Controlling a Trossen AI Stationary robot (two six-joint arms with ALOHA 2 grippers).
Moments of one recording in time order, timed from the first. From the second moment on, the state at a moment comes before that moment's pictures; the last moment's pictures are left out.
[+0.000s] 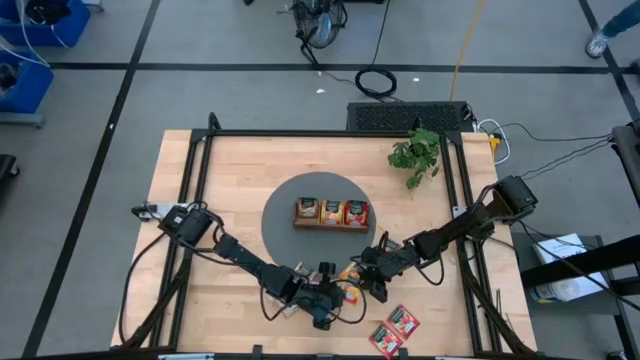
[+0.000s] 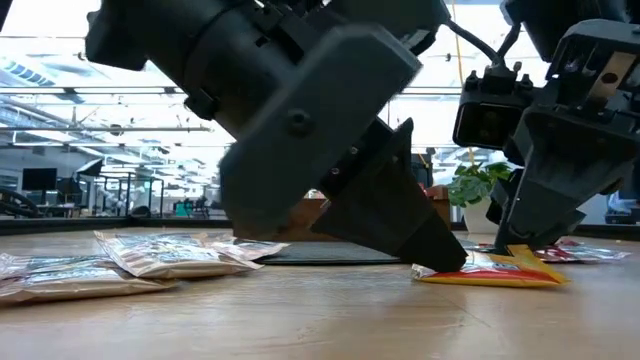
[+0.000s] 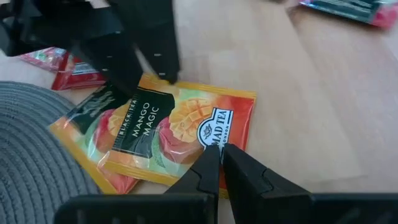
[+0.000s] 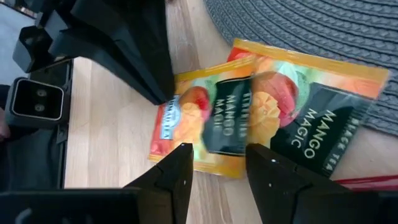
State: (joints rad) left arm -0.48 2.23 1.37 0.03 -0.35 -0.16; right arm 0.44 1.71 0.56 0.42 -0.05 0.85
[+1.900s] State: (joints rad) left arm -0.73 2.06 1.37 -0.33 -0.77 -0.37; right arm 0.34 1.59 1.18 -0.46 0.14 0.20
